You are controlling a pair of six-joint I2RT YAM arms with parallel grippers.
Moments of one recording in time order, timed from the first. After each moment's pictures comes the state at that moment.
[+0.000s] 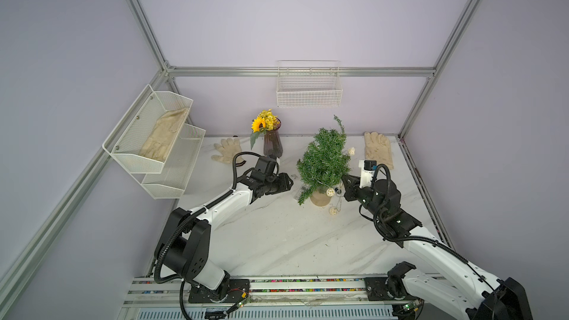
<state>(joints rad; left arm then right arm) -0.47 1.54 1.06 -0.30 0.23 -0.66 0.46 0.96 0.59 0.16 0.02 0.39</state>
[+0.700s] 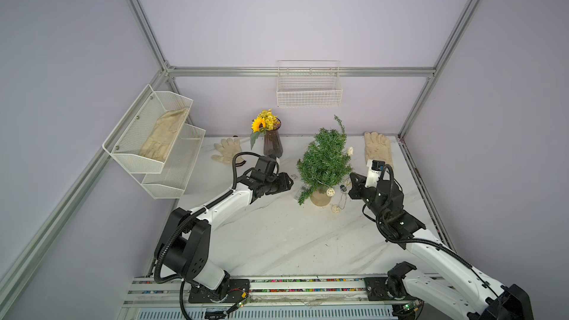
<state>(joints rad) -0.47 1.54 1.06 -0.30 0.23 -0.67 0.44 0.91 0.59 0.10 0.19 0.41</state>
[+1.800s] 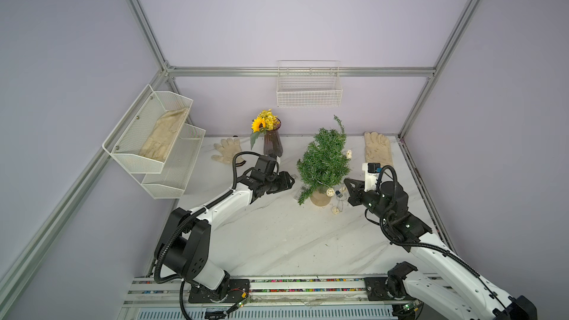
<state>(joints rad) -0.47 1.54 1.06 -0.27 0.26 -0.70 0.43 0.86 0.59 -0.01 -0.08 0.39</state>
